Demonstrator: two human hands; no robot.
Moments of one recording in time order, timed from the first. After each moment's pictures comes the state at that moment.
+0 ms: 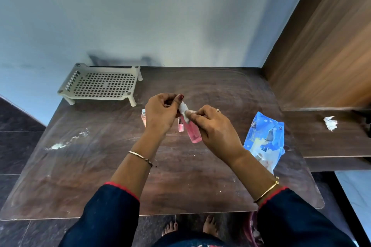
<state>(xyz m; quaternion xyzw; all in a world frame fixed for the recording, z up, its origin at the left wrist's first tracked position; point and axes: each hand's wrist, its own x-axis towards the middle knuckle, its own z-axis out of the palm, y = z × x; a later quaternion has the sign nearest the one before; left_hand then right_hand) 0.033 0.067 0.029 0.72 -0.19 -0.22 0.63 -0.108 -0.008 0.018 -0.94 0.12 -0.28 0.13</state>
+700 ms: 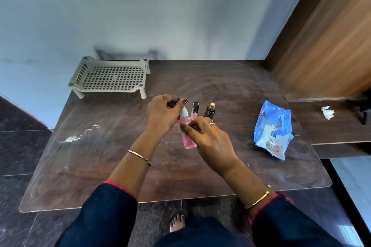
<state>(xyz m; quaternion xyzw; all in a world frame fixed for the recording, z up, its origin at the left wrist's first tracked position) 0.062 0.128 0.012 0.77 -0.24 -0.24 0.55 -0.097 0.086 0.003 -0.97 0.14 -0.22 0.01</state>
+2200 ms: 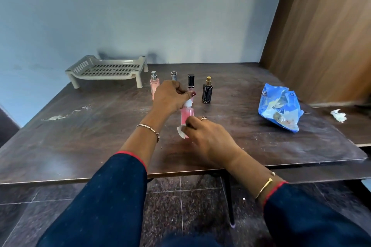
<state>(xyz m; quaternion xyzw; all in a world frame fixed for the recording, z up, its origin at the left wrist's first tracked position) 0.018 0.129 -0.089 0.78 -0.36 -0.12 0.49 -0.143 0.102 -0.134 -0.97 0.04 -0.24 -0.08</state>
